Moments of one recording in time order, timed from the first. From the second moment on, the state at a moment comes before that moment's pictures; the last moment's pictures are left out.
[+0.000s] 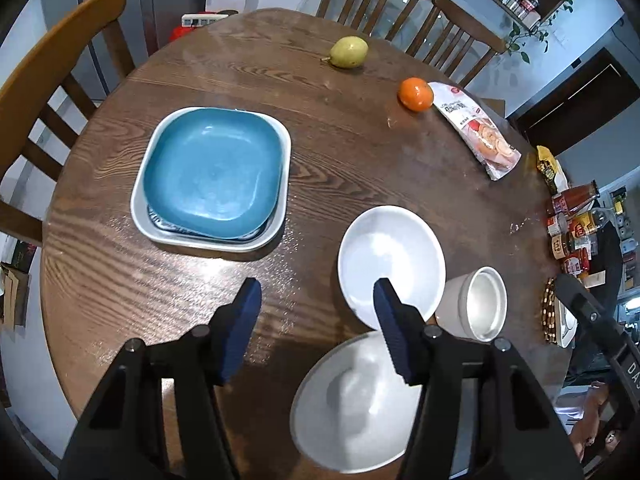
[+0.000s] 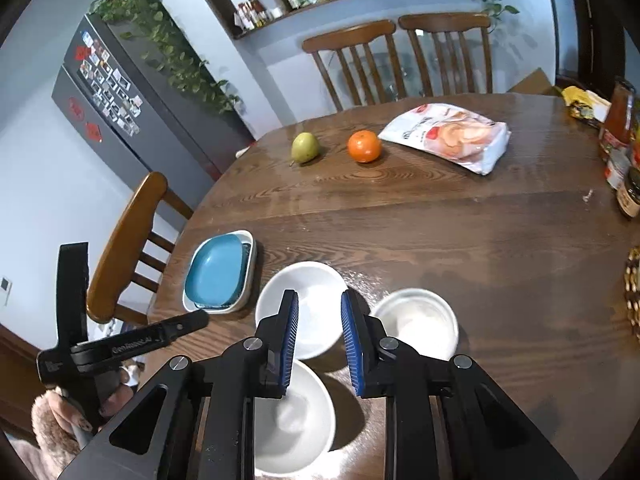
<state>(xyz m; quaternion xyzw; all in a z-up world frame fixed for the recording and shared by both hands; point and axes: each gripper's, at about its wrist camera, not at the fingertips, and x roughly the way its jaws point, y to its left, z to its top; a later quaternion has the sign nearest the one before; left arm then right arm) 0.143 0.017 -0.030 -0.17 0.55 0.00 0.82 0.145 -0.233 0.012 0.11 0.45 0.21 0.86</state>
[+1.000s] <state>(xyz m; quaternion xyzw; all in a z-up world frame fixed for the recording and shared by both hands) 0.153 0.030 -0.050 -0.18 0.59 -0.03 0.78 0.179 -0.214 -0.051 0.12 0.56 0.23 0.79</state>
